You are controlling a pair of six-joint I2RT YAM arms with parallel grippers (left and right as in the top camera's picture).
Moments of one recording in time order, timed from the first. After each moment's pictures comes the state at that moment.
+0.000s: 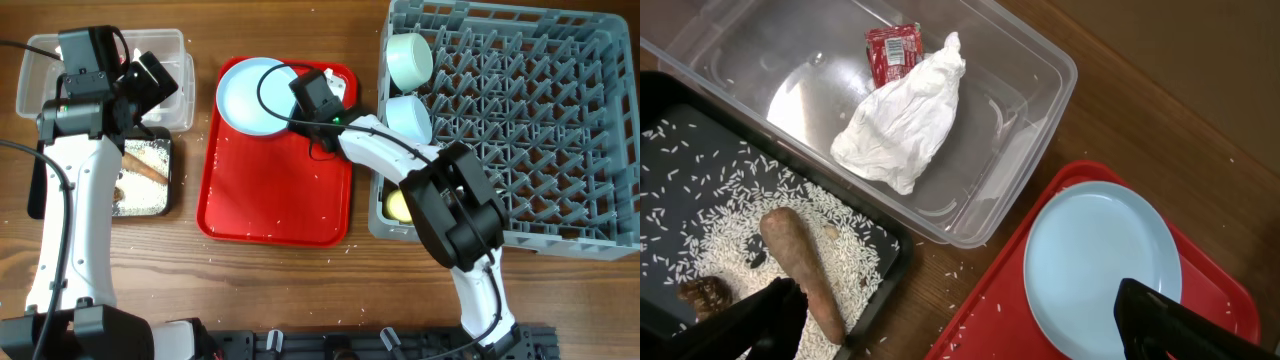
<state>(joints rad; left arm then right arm) 0.12 1.52 1.42 -0.78 -0.11 -0.49 0.62 2.22 1.52 -0.24 0.06 0.91</state>
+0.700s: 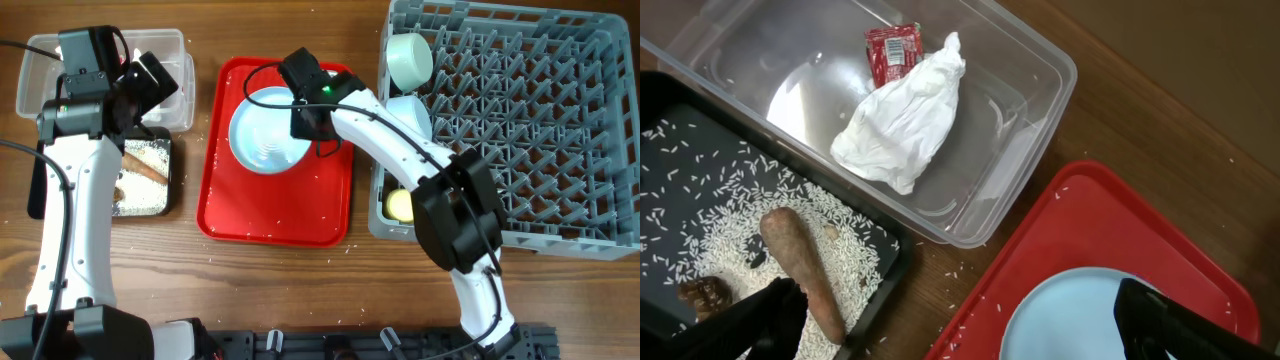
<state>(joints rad) 0.12 1.52 1.42 -0.78 -0.11 -0.49 0.64 2.20 1.84 -0.88 0.07 0.62</state>
